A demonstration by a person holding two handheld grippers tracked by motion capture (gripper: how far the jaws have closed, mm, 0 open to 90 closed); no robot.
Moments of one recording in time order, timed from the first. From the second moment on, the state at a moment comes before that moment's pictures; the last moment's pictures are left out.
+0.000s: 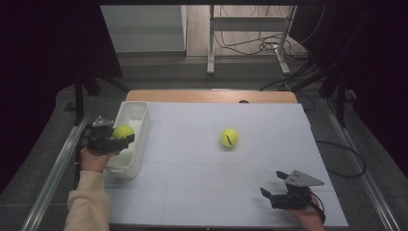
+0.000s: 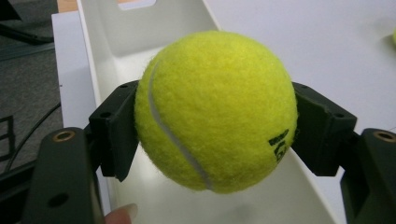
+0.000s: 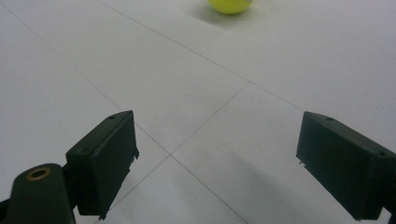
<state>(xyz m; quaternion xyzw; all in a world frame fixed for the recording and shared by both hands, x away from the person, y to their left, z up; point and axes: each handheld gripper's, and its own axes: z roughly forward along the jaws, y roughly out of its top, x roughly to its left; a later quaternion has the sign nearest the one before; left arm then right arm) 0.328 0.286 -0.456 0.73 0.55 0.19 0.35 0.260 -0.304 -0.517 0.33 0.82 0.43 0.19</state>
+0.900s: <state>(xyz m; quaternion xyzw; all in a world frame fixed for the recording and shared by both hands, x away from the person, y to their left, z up) 0.328 0.286 -0.457 0.74 0.56 0.20 0.33 0.260 -0.304 -0.518 0.33 0.82 0.43 0.19</state>
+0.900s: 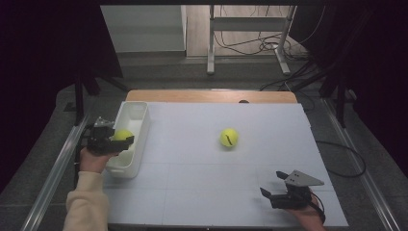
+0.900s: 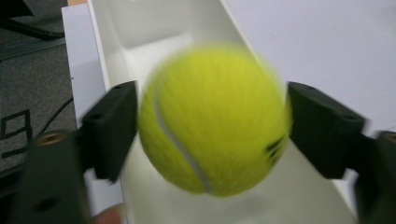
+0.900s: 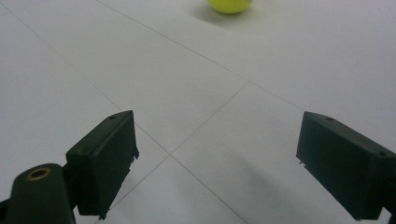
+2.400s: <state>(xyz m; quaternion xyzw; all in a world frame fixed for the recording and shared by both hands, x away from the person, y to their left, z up) 0.319 0.250 -0.442 0.75 0.48 0.17 0.43 0.260 -0.304 -0.516 0.34 0.81 0.43 0.19</state>
